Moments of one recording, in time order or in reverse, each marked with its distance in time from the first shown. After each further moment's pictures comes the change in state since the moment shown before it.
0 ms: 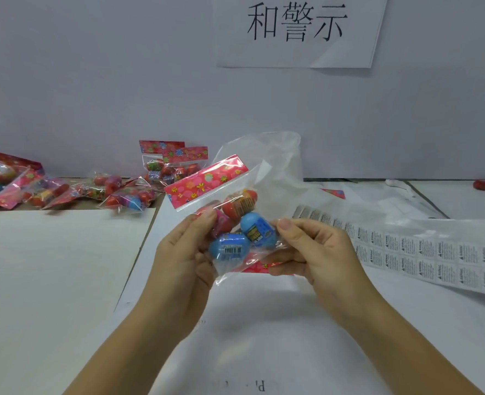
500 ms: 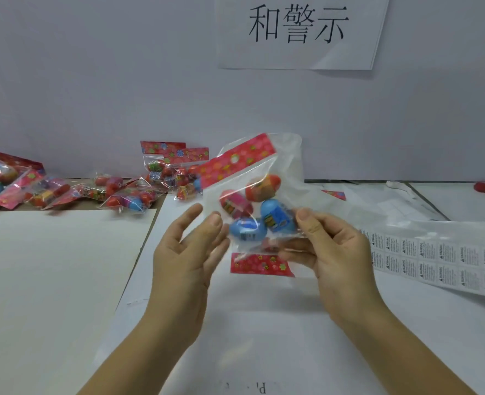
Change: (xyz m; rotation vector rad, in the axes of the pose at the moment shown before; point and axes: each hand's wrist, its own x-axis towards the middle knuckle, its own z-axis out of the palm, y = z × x) left_hand -0.002 -0.005 0.004 -0.015 0.176 0.125; right_hand -0.002 0.000 0.003 0.127 0.211 -0.147
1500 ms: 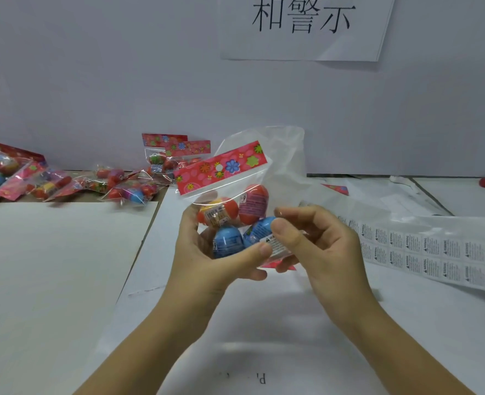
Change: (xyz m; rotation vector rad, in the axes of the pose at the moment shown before) left_hand -0.011 -0.004 0.003 0.240 -0.224 0.040; right_hand -0.011 0.000 0.002 -0.224 -0.173 -0.140
